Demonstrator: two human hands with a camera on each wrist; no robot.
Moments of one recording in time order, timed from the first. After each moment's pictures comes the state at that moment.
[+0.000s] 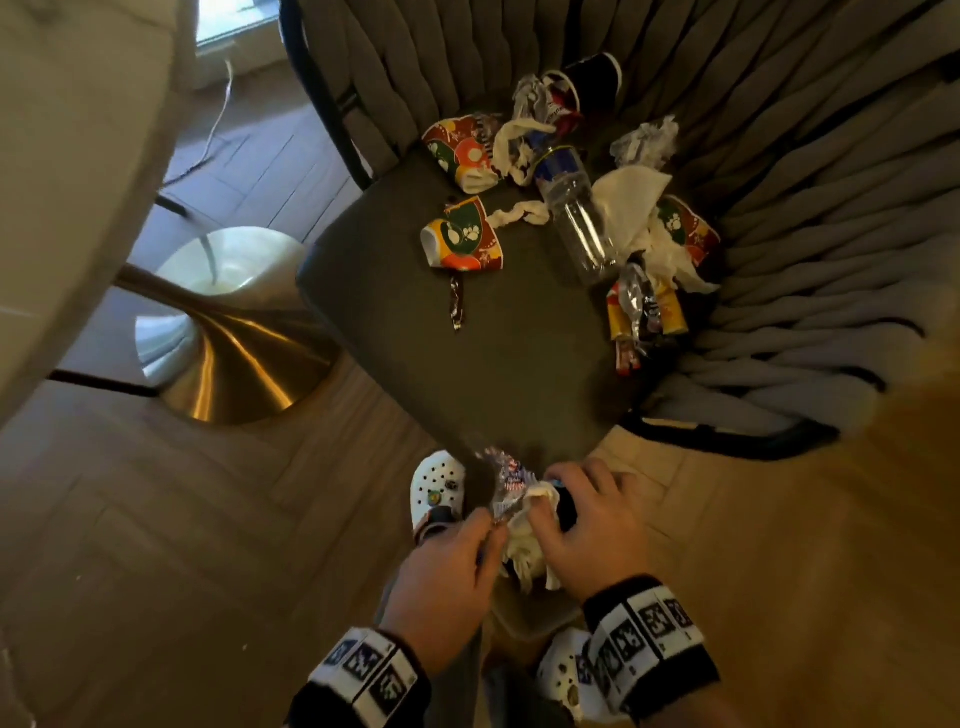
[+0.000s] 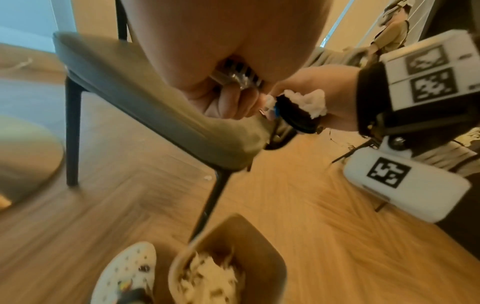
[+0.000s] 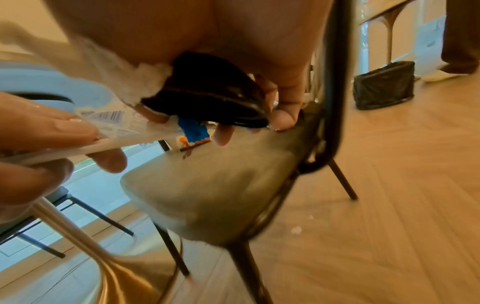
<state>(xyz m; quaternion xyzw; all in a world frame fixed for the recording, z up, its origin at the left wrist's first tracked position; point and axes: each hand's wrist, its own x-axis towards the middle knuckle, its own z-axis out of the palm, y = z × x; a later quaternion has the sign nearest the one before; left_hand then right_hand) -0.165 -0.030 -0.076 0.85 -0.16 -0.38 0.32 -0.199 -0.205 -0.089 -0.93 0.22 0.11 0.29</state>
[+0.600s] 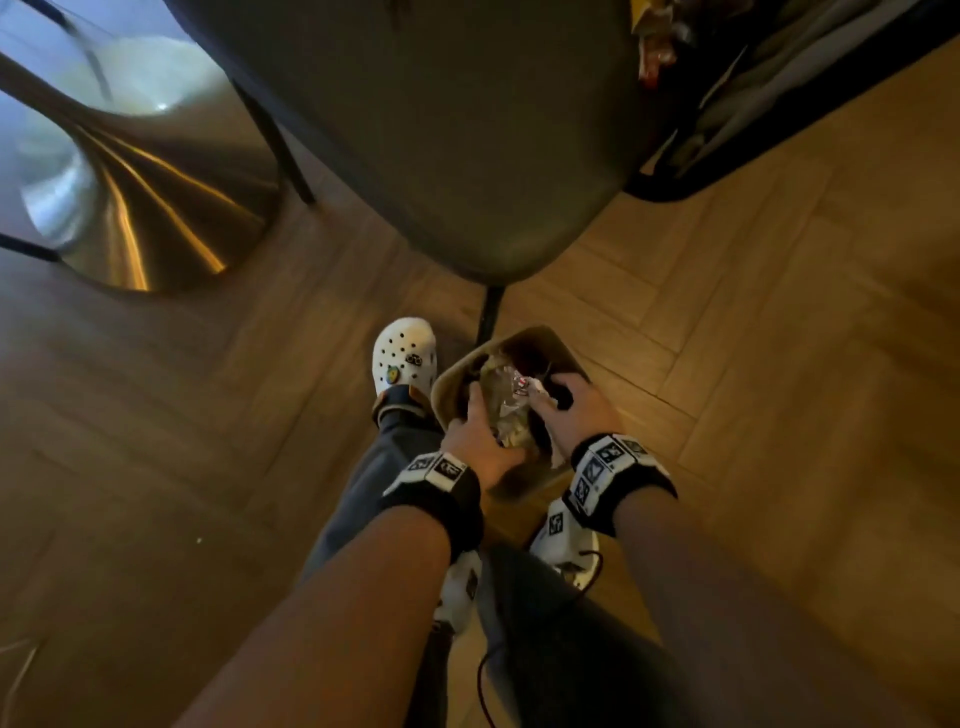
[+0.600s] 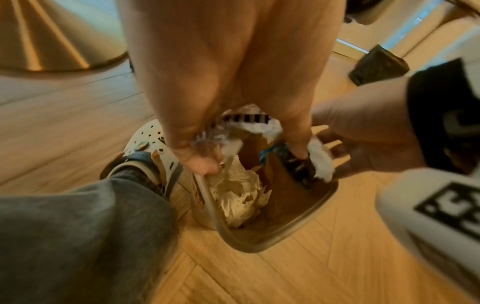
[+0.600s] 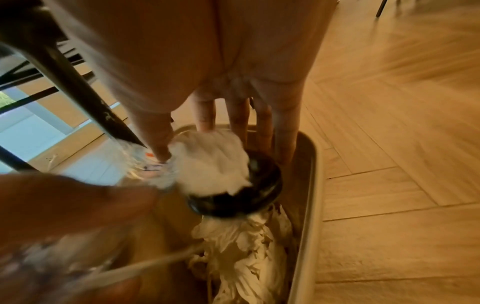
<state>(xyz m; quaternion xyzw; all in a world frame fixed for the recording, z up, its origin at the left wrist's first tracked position) -0.289 -0.049 -0.309 0.79 0.04 -0.57 0.22 -0.326 -0.201 -0.302 -0.79 0.39 0.30 0.35</state>
